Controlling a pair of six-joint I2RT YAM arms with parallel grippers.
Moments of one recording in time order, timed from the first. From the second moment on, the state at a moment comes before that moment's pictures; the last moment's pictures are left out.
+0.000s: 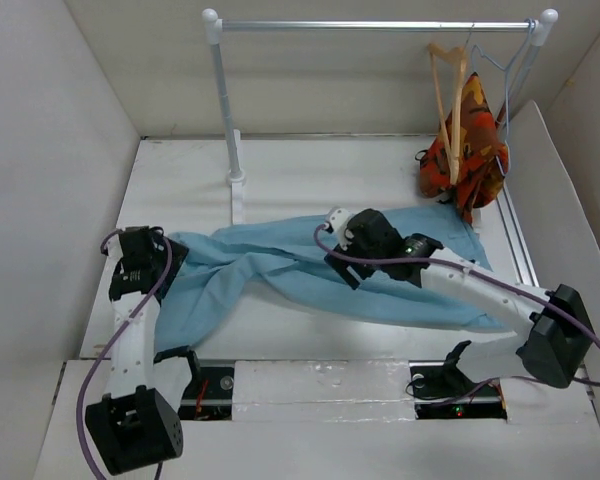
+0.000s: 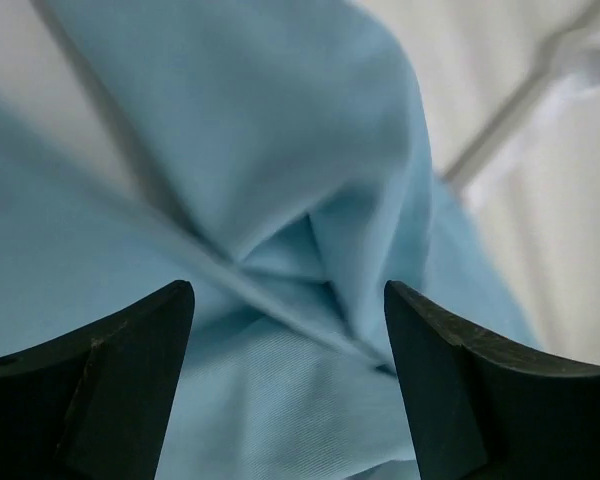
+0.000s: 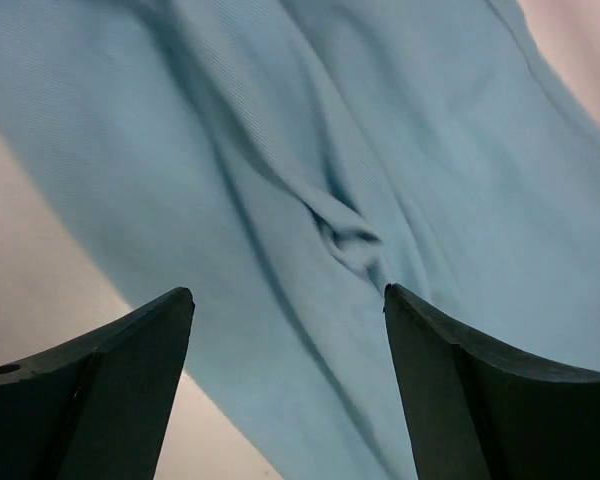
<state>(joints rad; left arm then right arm) 0.23 0.85 0.65 -0.54 -0.05 -0.85 0.87 1.34 1.04 -0.52 0.13 -0.12</state>
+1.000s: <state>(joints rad) 0.24 1.50 0.87 -0.45 0.07 -0.78 0.63 1.35 0.76 -0.35 -0.09 -0.10</state>
